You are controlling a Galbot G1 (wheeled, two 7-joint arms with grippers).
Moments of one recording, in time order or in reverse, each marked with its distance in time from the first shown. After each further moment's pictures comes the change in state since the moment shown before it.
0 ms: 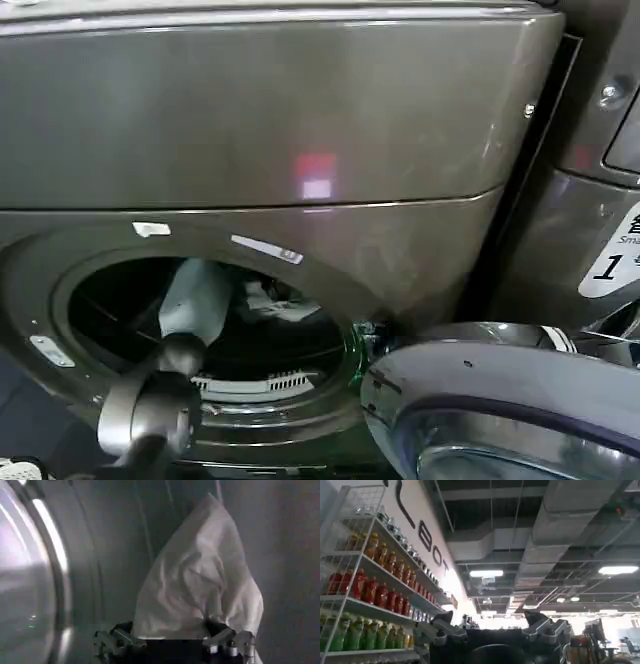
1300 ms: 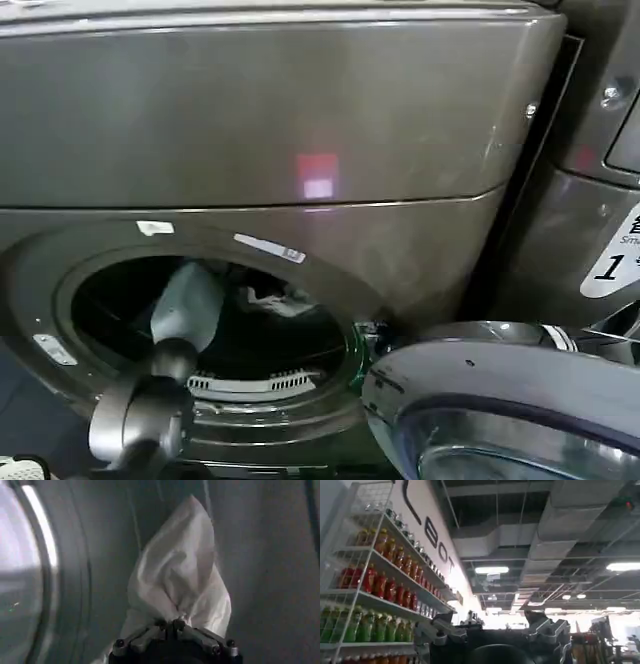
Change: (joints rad) left arm 0.067 0.007 0.021 -0.134 -0.123 0.024 -0.259; right arm 0.024 0.021 -0.045 0.030 -0.016 0.000 -0.022
